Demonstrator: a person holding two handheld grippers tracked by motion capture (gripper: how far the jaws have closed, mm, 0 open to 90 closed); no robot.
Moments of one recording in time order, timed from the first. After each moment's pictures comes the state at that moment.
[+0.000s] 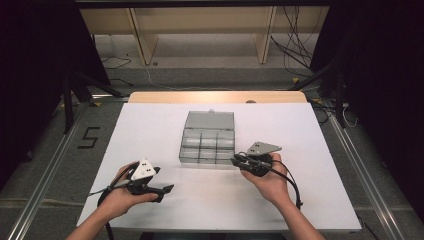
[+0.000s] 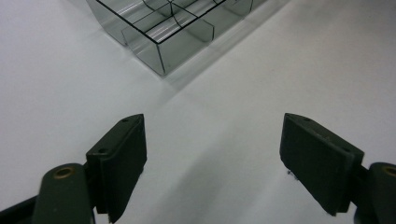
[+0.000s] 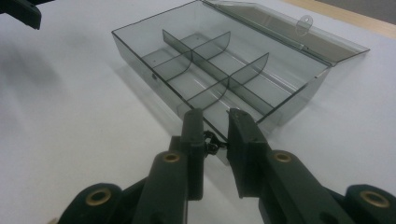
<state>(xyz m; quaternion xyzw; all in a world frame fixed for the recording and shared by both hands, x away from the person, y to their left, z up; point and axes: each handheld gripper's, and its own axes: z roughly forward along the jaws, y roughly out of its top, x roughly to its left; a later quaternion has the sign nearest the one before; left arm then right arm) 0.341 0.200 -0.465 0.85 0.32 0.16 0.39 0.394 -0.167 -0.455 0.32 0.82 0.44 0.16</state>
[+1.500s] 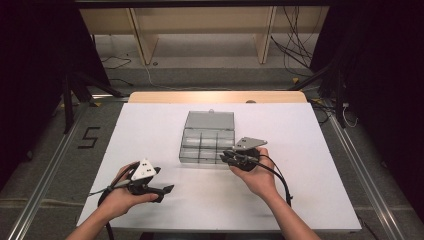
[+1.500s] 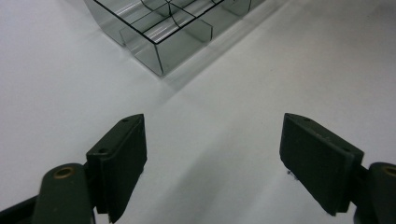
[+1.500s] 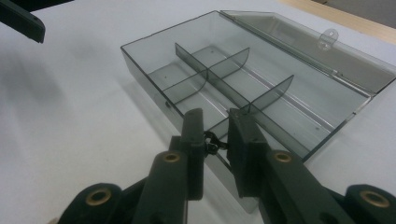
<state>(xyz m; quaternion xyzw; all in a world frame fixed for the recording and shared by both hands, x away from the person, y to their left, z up) 0.341 0.199 -0.465 0.85 0.32 0.16 0.39 0.409 -0.136 -0.453 0.31 0.83 0.44 0.15</state>
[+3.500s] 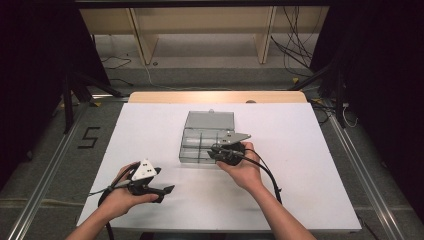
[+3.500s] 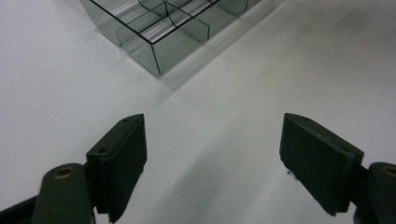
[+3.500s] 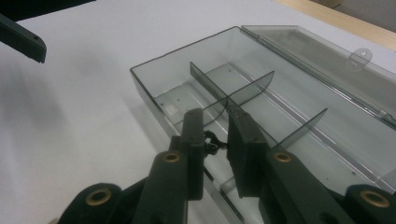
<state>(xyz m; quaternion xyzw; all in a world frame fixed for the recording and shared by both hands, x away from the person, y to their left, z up) 0.341 0.198 -0.465 0.85 0.32 0.16 0.39 0.426 -0.099 -0.453 0.29 0.84 0.43 0.14</state>
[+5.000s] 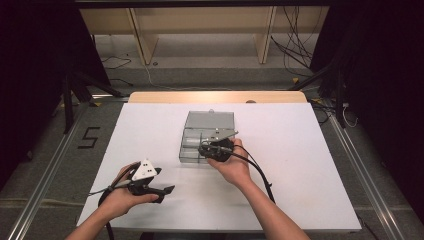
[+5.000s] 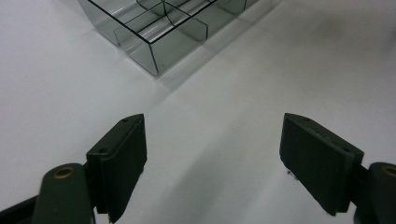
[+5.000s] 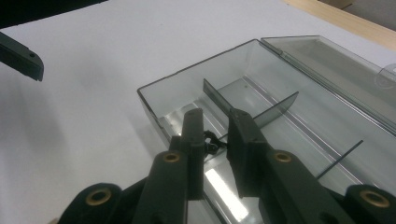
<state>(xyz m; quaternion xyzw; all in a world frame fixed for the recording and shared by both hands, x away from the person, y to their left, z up) 0.341 0.198 -0.465 0.85 0.31 0.16 0.39 0.439 -0.070 -0.455 0.28 0.85 0.43 0.14</state>
